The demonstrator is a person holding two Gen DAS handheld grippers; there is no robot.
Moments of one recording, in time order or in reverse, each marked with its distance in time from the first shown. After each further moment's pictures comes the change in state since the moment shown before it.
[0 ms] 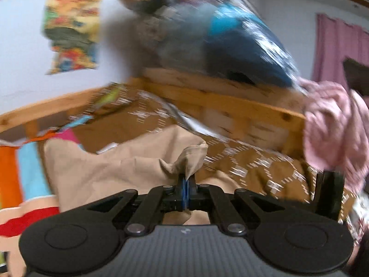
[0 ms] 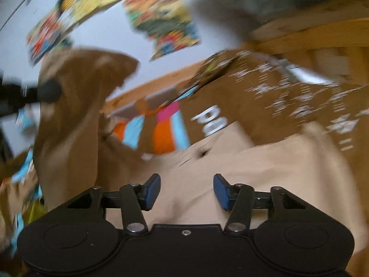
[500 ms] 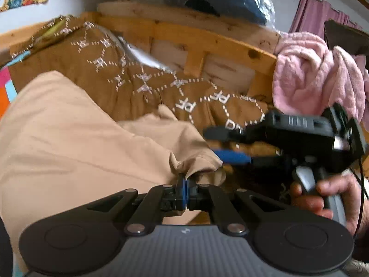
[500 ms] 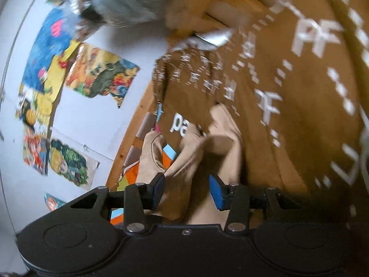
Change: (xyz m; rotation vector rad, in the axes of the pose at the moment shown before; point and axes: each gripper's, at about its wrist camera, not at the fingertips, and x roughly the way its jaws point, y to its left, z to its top) left arm 0.081 -0.041 -0.070 -0.058 0.234 -0.228; right arm -0.074 -0.140 0.001 0.684 0.079 0.164
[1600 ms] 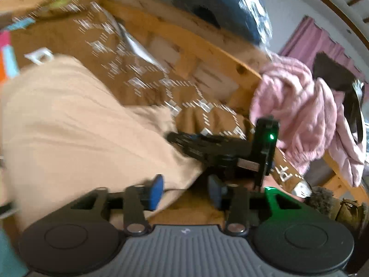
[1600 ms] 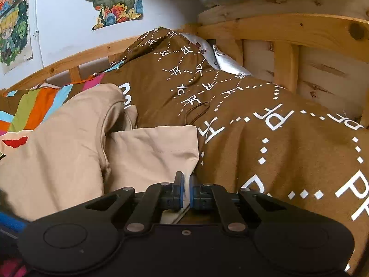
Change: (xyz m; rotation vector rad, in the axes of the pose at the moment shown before) left arm -0.055 0.026 0.001 -0.176 -0.002 -0.142; right arm 0.062 0.034 -0.004 -0.810 -0.019 -0.502
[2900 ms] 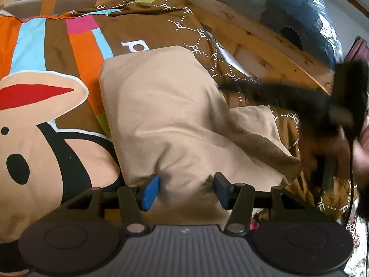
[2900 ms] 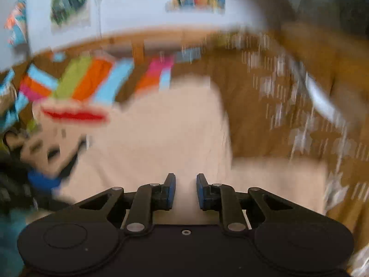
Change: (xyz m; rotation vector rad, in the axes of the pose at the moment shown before) left arm -0.025 0.106 -0.022 -0.140 -0.033 0.238; right arm 0.025 0.115 0.055 -0.270 0.014 0.175
